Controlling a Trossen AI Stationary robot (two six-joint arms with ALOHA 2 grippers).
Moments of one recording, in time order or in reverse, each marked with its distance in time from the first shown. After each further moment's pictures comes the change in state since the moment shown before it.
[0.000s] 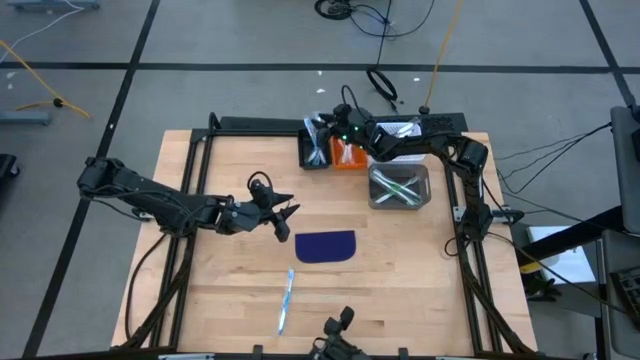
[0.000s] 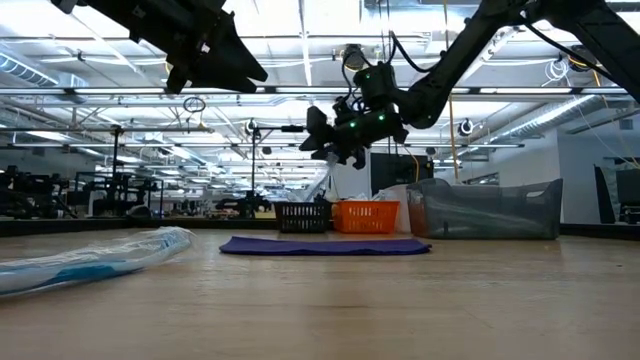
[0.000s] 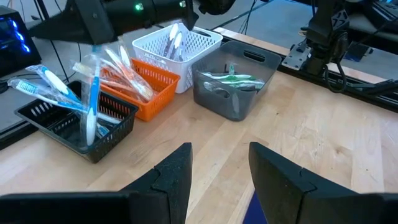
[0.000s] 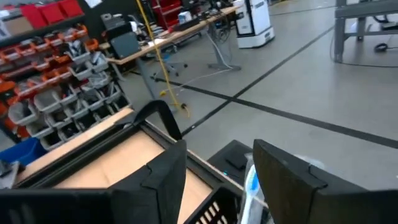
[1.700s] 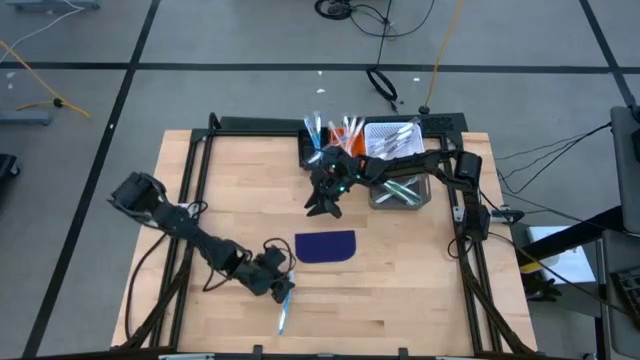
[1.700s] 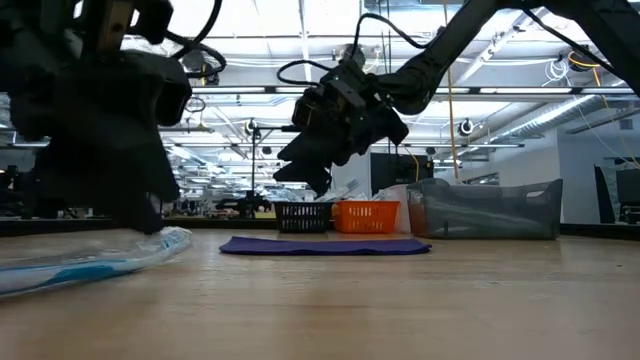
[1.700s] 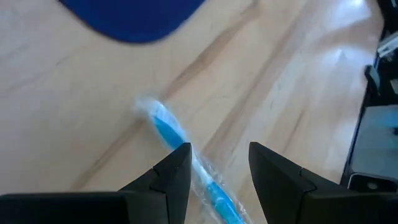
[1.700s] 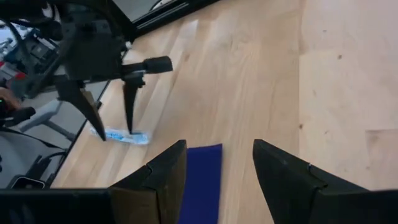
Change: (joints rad) left arm -0.333 0.411 0.001 0.046 0.396 -0.885; right arm 0.247 -0.005 -0.001 -0.481 -0.833 -0.208
